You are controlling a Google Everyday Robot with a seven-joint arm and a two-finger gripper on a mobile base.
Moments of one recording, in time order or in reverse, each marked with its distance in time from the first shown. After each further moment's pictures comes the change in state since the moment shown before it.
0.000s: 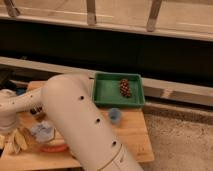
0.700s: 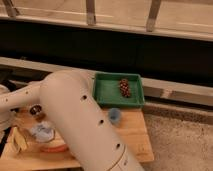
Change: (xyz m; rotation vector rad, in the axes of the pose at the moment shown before) arm -0.008 0.010 -0.045 0.054 -0.025 -0.049
